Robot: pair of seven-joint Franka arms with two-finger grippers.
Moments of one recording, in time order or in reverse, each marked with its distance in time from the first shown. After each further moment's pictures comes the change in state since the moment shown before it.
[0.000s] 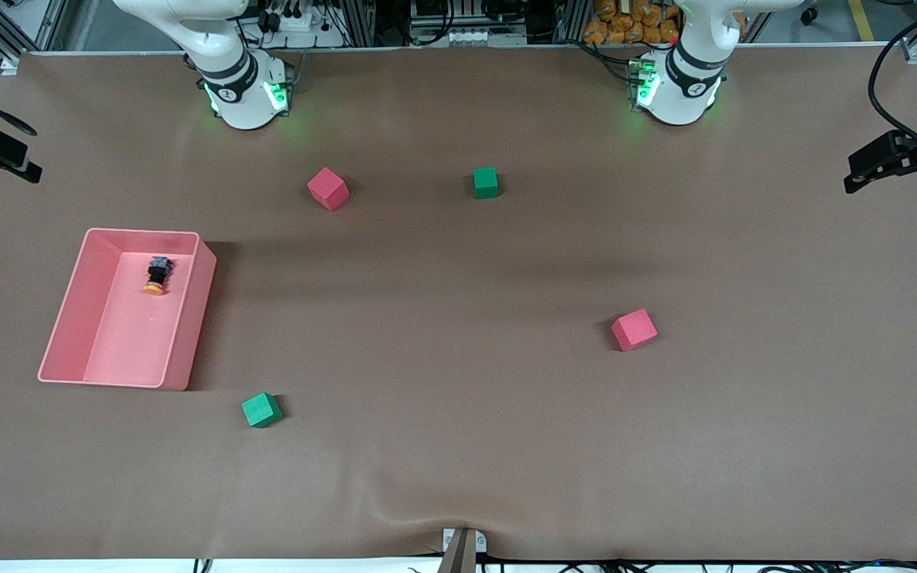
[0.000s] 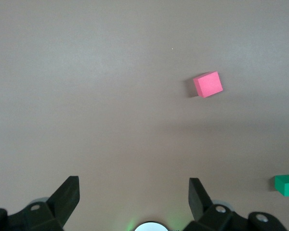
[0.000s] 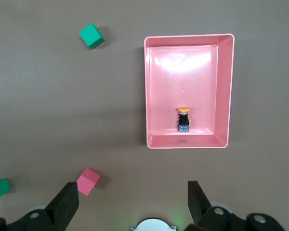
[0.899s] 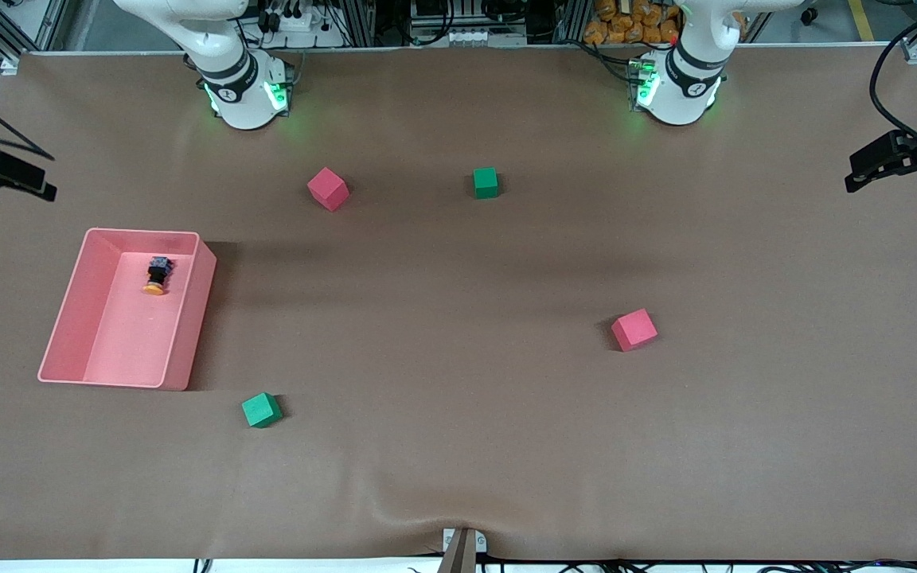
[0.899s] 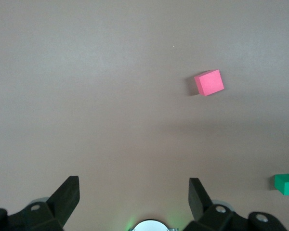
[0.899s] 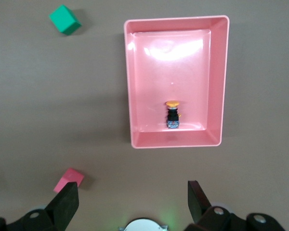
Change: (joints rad) left arm 0.005 0.000 -0.001 -0.001 0.000 -0.009 -0.004; right arm -0.042 0.006 -0.007 -0.195 -0.043 0.138 -0.040
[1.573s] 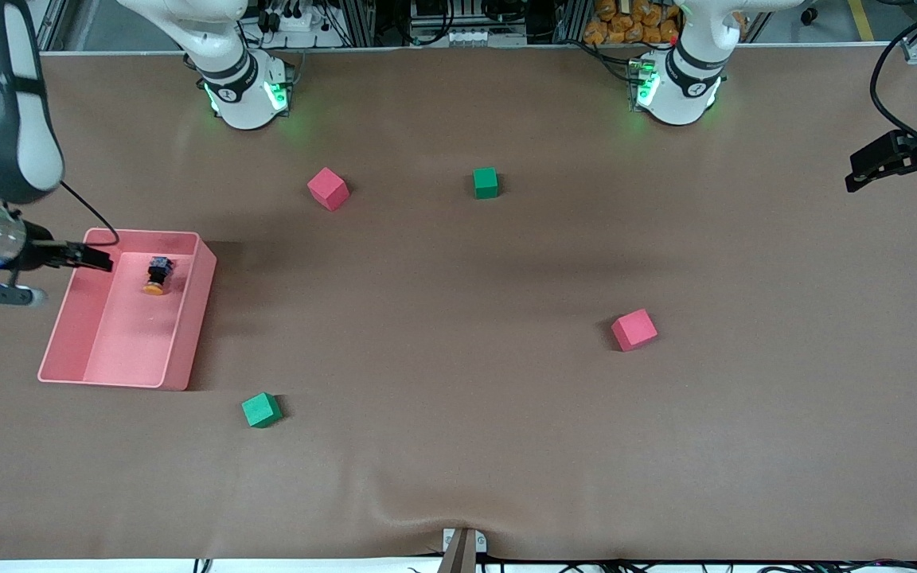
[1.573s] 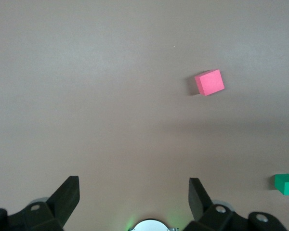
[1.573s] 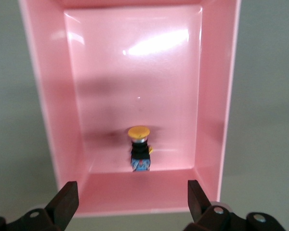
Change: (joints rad) left arm 0.002 0.000 0.000 0.000 0.000 -0.001 0.000; right arm -0.094 0.199 -0.005 -0.356 -0.076 0.517 -0.074
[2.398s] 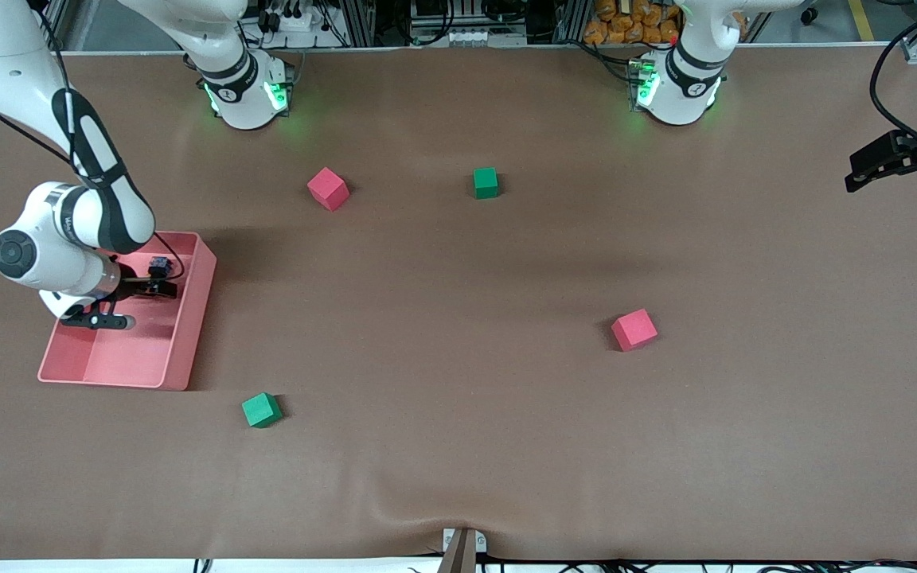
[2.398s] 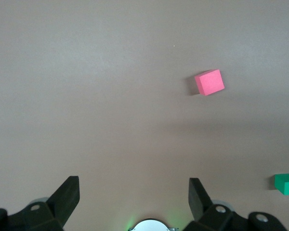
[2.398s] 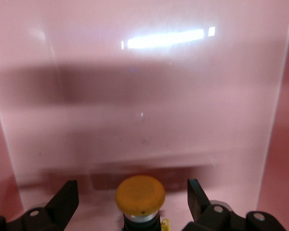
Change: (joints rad) left arm 0.000 0.000 0.000 -0.001 0.000 0.000 0.000; right arm -0.011 0.228 0.002 -0.192 0.000 0.428 -0.001
